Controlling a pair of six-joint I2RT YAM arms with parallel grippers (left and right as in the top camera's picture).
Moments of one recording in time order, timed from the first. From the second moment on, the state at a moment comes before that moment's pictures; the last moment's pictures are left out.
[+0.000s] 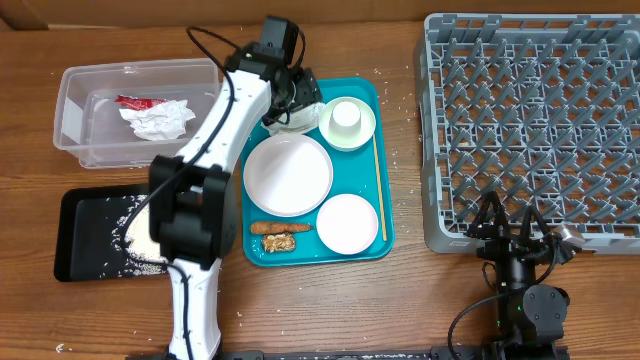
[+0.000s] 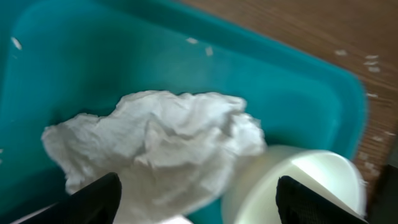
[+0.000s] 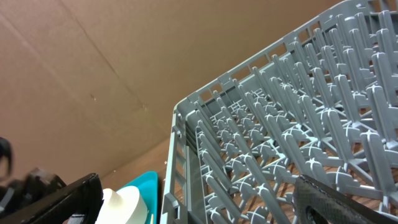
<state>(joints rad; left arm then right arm) -0.28 2.26 1.93 -0.85 0.09 -0.69 0.06 0.01 0.02 -0.02 0.16 0.56</state>
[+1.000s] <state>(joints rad) -0.27 2.37 1.93 -0.80 0.02 -0.46 0.05 0.01 0.02 -0.02 0.16 0.56</state>
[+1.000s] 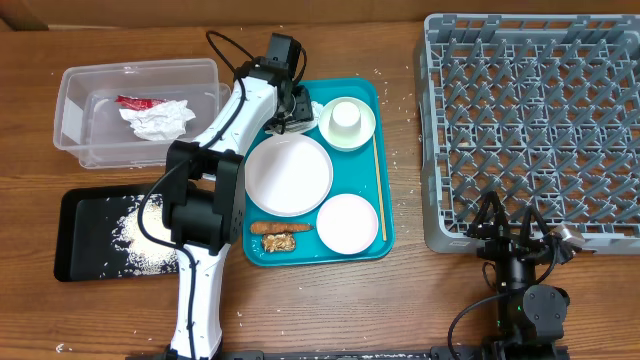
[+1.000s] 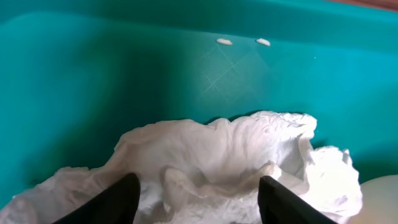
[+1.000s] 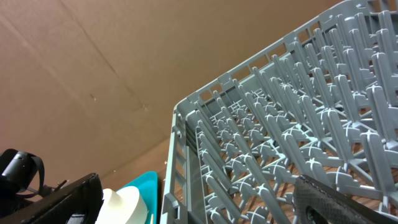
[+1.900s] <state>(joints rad) -0.20 2.32 2.30 -1.09 -0.09 -0.50 0.05 0.01 0.02 -0.02 0.16 0.56</state>
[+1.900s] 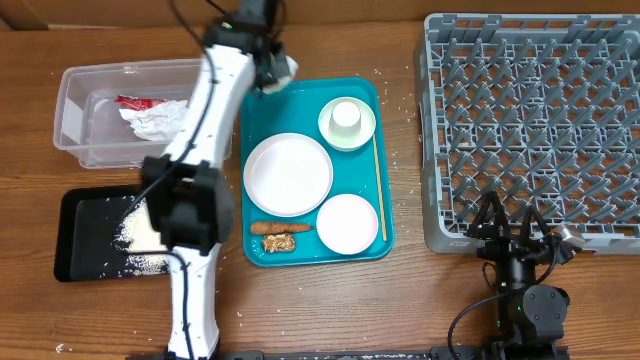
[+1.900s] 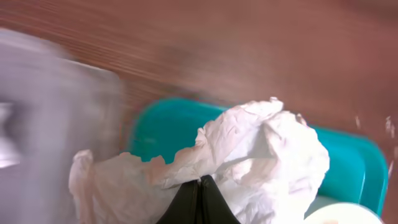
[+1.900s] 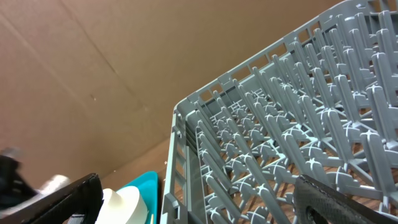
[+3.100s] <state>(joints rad) 0.08 2.19 2.33 -1.43 0.12 -0.49 0.06 0.01 0.02 -0.02 0.16 0.56</state>
